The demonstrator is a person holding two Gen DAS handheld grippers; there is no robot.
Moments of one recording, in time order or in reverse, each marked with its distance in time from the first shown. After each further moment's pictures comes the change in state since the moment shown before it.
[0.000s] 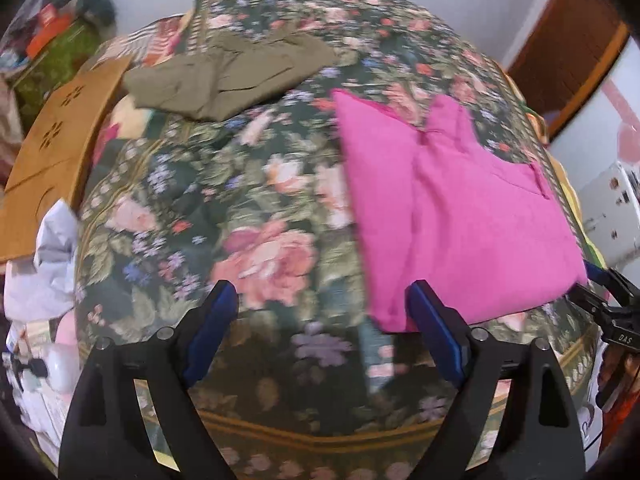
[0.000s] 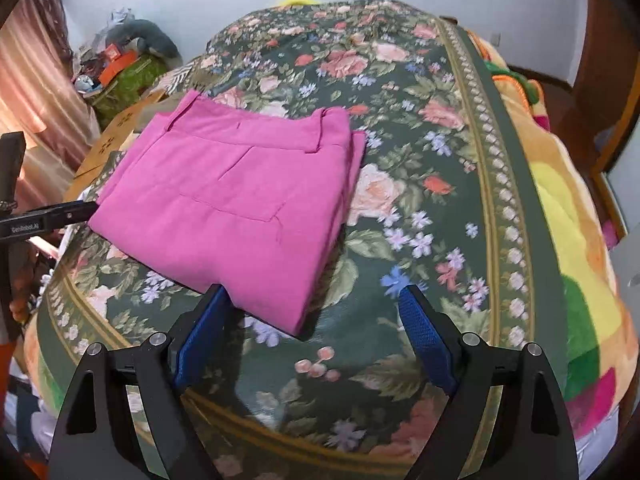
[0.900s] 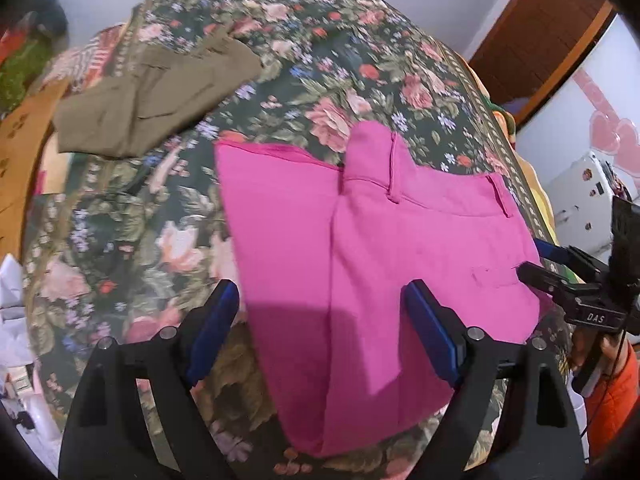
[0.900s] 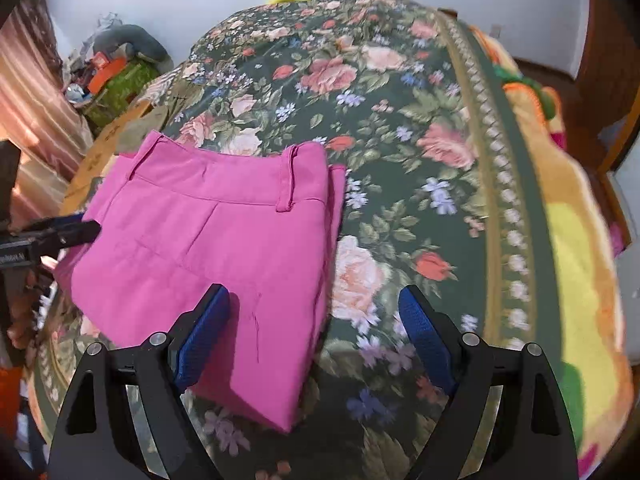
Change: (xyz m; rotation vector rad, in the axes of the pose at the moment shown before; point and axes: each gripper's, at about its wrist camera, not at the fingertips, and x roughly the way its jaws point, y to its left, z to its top) left arm 0.037 -0.060 0.054 0.088 0.043 -0.187; right arm 0.037 -0.020 0.055 0.047 0.032 0.046
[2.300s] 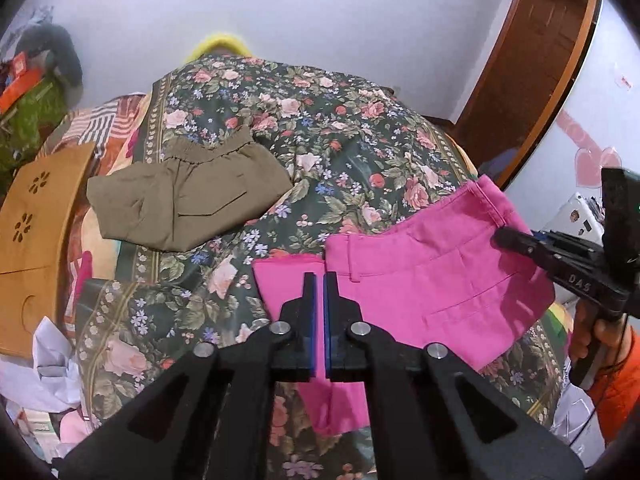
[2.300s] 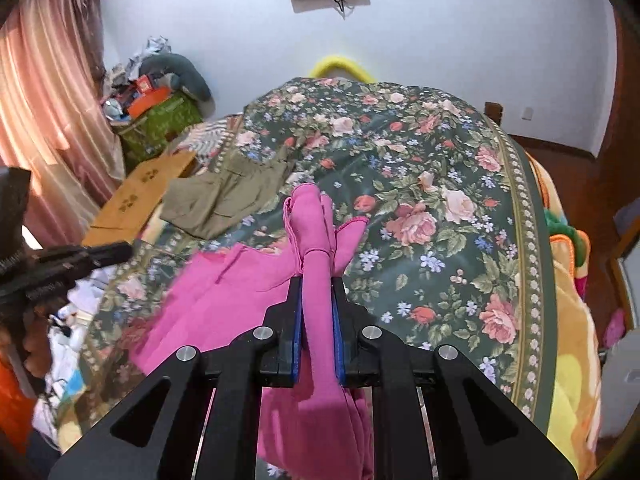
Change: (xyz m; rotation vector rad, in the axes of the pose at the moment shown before) left arm -0.082 0.038 0.036 0.032 -0.262 0.000; right arm -0.031 0.085 0.086 -0.161 -0.201 0.003
